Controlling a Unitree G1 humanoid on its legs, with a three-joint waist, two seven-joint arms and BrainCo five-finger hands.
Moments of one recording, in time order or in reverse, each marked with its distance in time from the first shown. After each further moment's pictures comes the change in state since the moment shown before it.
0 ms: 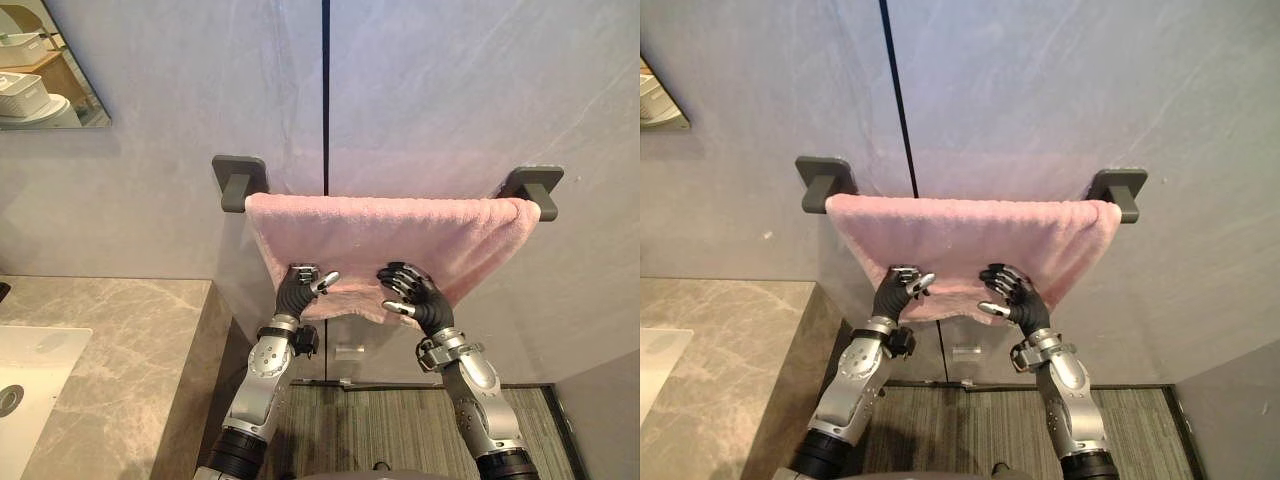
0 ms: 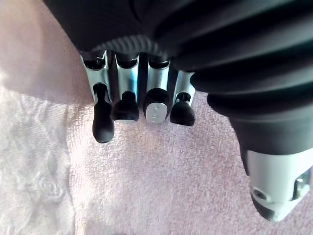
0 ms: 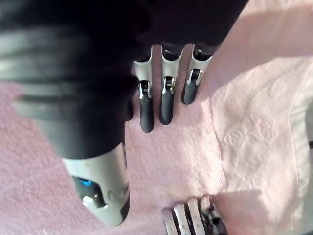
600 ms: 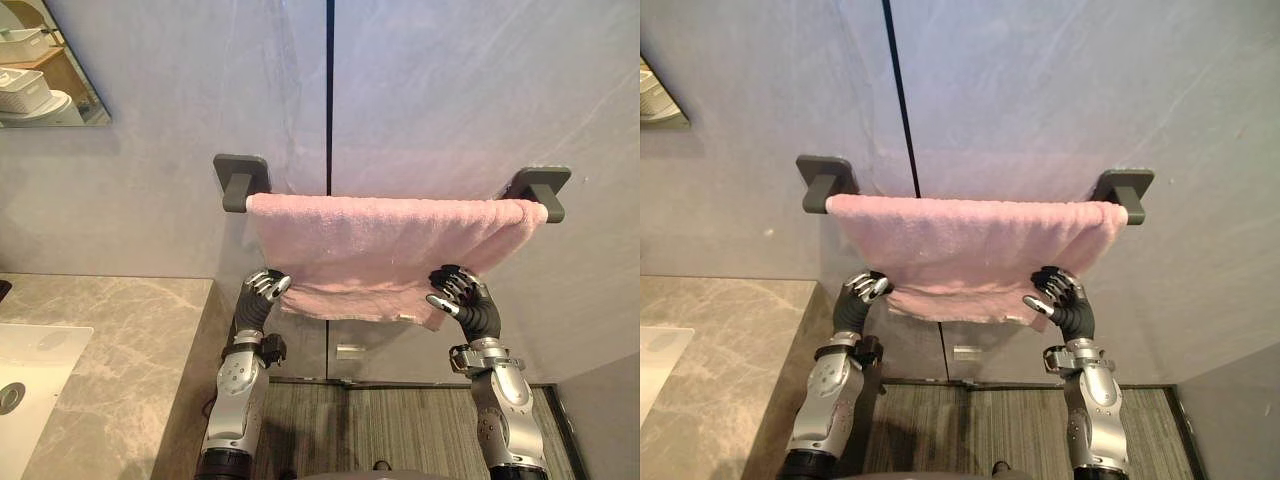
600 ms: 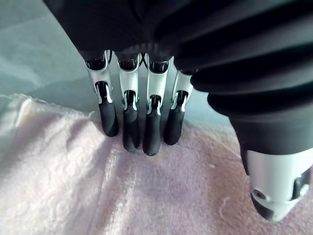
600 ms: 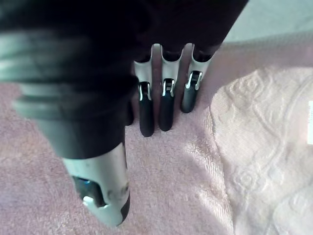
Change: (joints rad) left arm 0.120 -0.027 0.164 -0.015 -0.042 -0.023 -0.008; right arm 0.069 0.044 -0.190 -0.029 -0.102 -0.033 -0.087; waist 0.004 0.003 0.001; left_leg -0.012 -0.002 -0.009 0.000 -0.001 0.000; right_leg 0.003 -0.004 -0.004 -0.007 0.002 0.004
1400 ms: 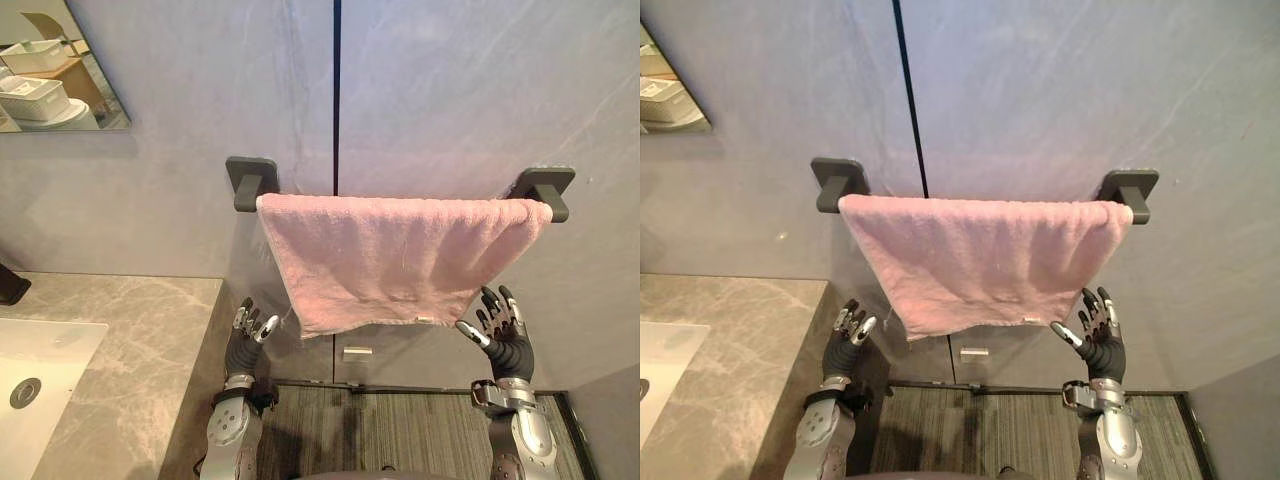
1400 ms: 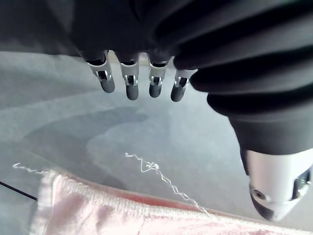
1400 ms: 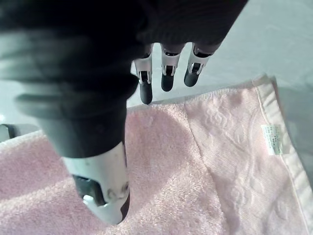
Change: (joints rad) left arm 0.222 -0.038 -0.004 -0.033 -0.007 -0.017 -0.047; right arm 0.226 0.086 -0.035 -0.128 0.050 -0.037 -0.062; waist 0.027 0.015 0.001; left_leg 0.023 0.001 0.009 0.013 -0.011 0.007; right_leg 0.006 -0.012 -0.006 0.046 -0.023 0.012
